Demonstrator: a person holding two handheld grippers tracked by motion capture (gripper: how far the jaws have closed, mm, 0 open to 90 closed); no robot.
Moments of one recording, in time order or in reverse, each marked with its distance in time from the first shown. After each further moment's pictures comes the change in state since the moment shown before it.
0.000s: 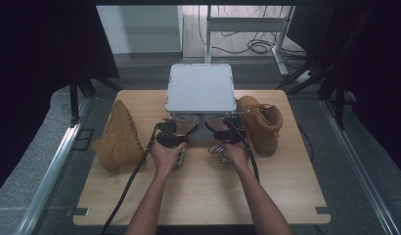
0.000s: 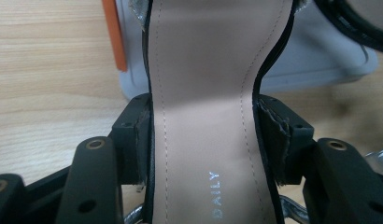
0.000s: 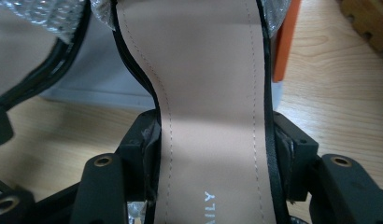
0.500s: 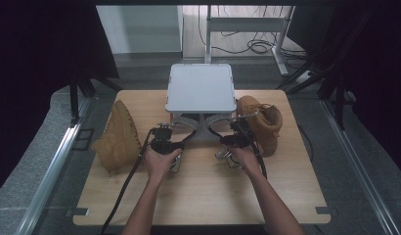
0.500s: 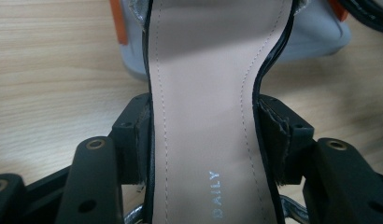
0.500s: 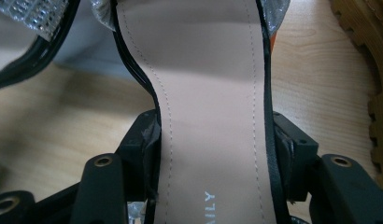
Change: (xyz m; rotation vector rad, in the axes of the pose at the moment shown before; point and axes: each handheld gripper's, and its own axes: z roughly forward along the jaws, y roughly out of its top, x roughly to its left) left arm 0.008 -0.018 -0.025 0.008 -0.051 0.030; right arm -0.019 -0.011 -0.024 0.009 0.049 -0.091
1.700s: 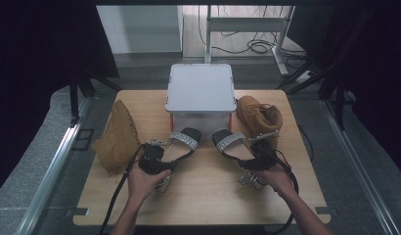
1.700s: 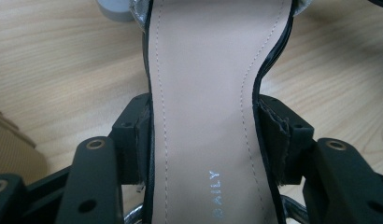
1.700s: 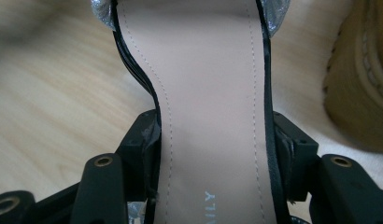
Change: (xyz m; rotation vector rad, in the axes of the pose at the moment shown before) left arm 0.006 -0.046 -0.052 0.050 -0.081 0.175; right arm -0.040 -0.061 -0.057 0.081 0.078 -0.244
